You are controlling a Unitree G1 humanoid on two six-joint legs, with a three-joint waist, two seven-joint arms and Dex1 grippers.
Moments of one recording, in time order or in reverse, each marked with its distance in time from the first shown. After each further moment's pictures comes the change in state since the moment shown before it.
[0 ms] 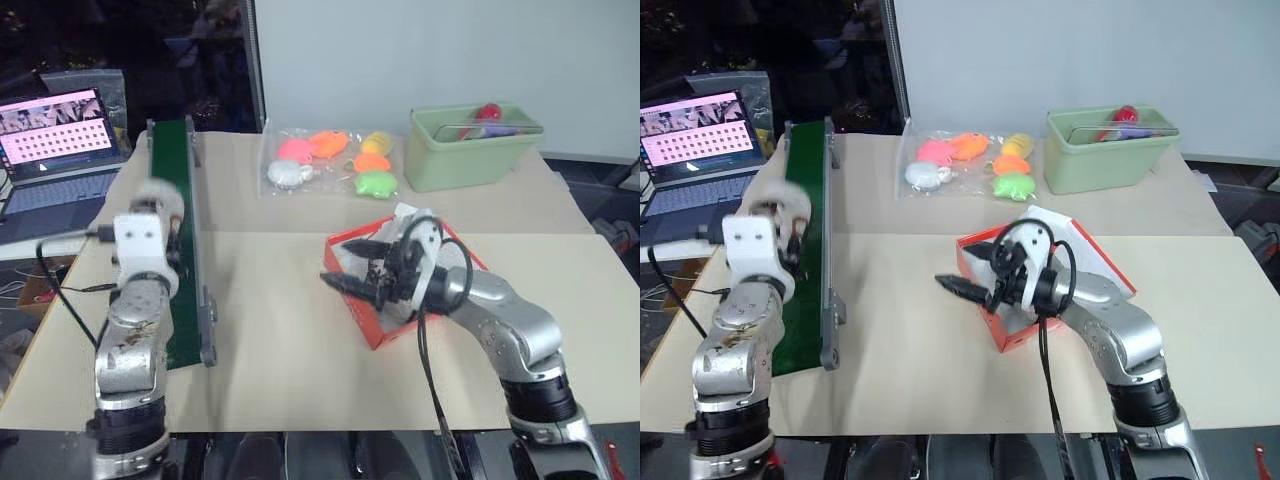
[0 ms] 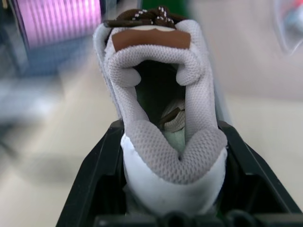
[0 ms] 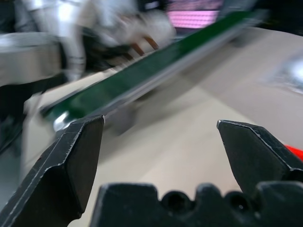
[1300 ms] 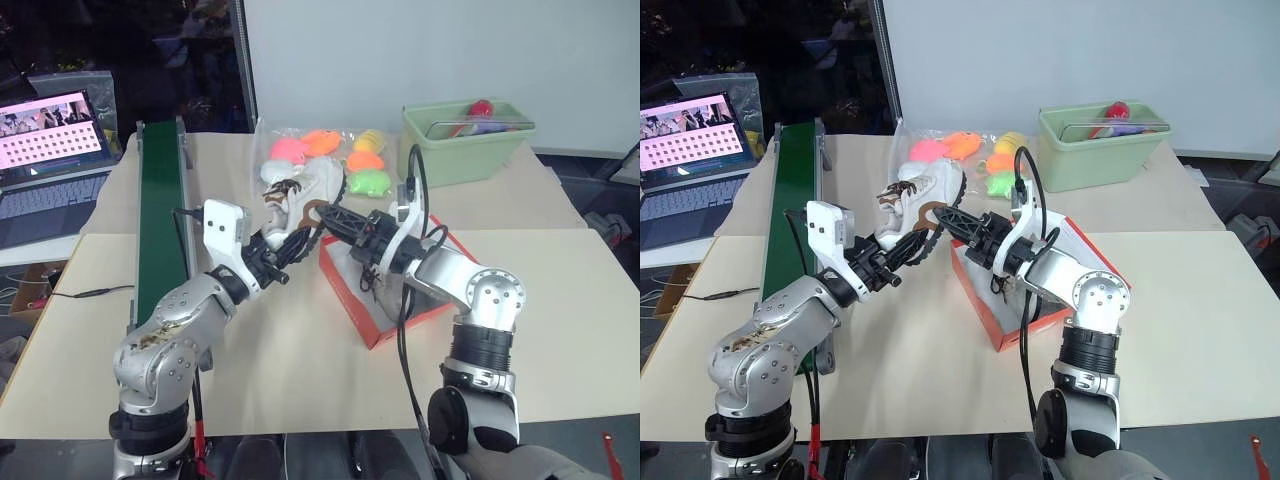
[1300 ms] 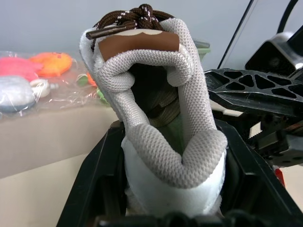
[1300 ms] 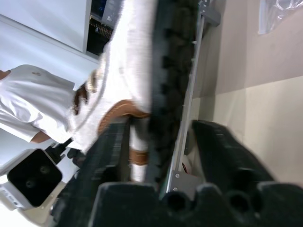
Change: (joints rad) left arm -0.040 -0.141 -0.056 -0.114 -0.665 0.220 -0.310; right arm -0.223 0.390 -0.398 0.292 0.673 0.460 -0.710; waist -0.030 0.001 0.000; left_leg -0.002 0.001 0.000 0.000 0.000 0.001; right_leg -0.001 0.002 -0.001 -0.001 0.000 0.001
